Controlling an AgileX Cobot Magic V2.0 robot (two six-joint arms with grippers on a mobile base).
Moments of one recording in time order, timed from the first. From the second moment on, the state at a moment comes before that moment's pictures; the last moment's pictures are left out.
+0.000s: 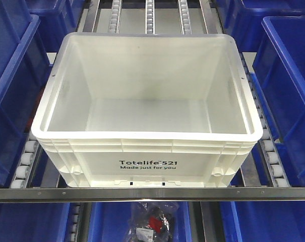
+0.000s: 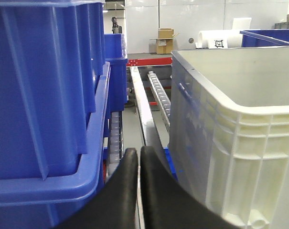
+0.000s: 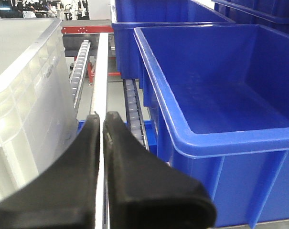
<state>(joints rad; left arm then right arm) -0.03 -0.01 0.03 0.08 0.02 -0.11 0.03 -0.01 0.03 -0.06 -0.01 0.08</state>
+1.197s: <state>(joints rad) -0.03 -0.01 0.00 0.08 -0.12 -0.11 0.03 -0.01 0.02 -0.06 -0.20 0.12</state>
